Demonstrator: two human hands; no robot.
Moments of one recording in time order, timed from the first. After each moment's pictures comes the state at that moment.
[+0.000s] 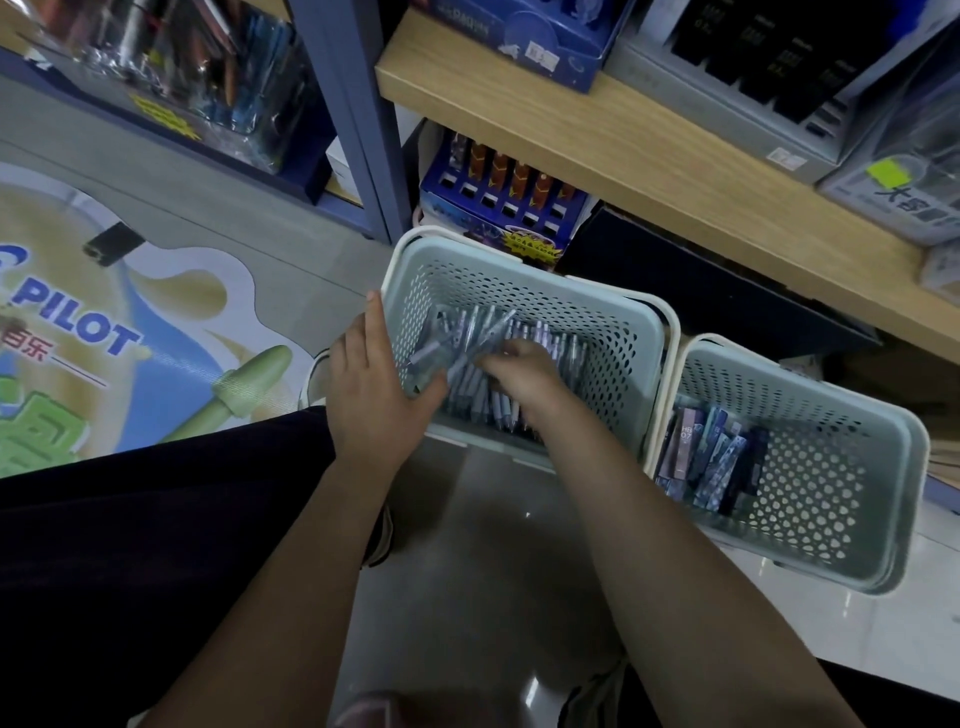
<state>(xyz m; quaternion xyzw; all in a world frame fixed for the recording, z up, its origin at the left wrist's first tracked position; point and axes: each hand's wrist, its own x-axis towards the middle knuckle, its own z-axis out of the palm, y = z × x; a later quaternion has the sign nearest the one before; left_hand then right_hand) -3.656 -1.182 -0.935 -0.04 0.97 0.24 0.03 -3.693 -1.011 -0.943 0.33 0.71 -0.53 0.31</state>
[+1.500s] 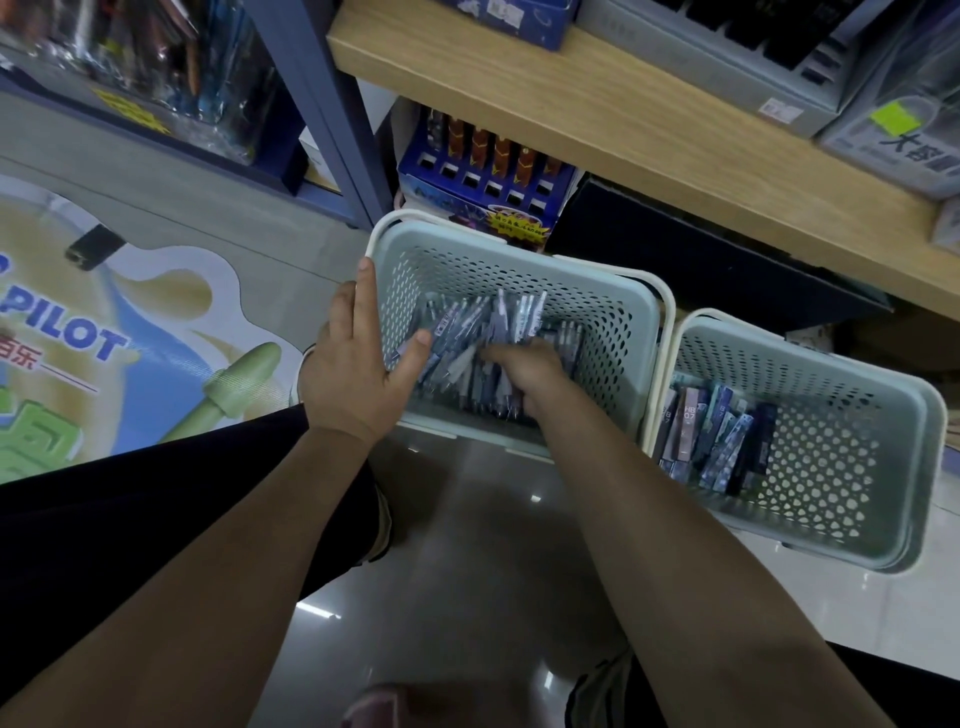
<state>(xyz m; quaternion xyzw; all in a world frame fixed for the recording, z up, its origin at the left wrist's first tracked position) -3.678 -1.187 -0.933 0.02 0.97 0.22 0.05 -3.688 -1.001 -0.947 0.40 0.65 -0.56 0.31</state>
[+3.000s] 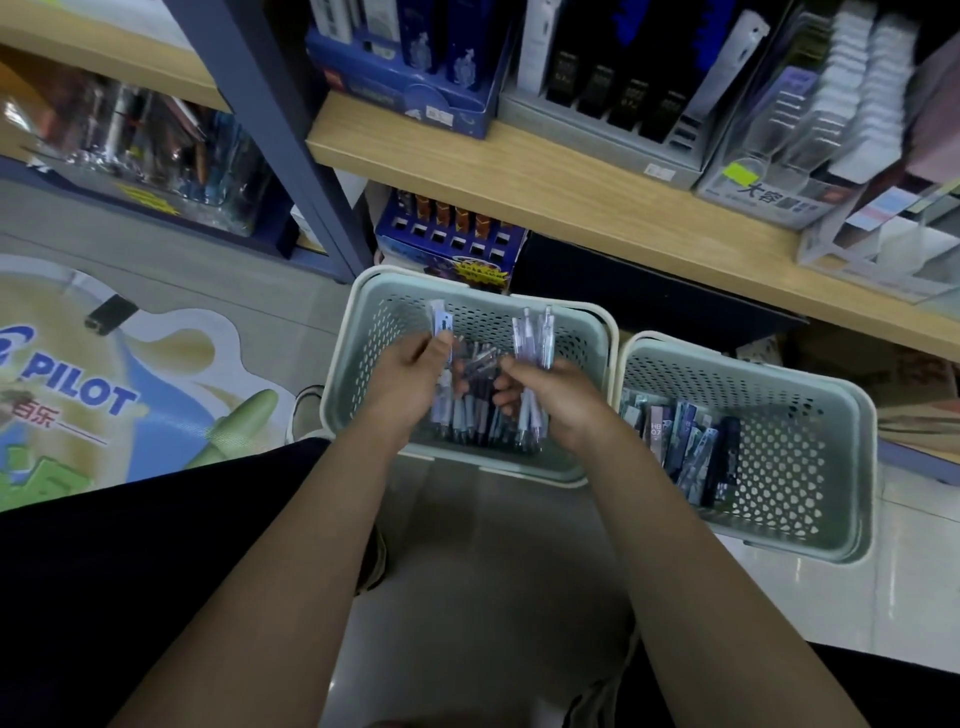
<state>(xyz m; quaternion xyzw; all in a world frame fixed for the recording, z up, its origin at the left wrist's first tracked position) -3.691 -1.119 -0.885 -0.16 0.74 0.61 0.23 -3.662 -0.944 -0.901 0.31 0.60 -0.69 0.25</state>
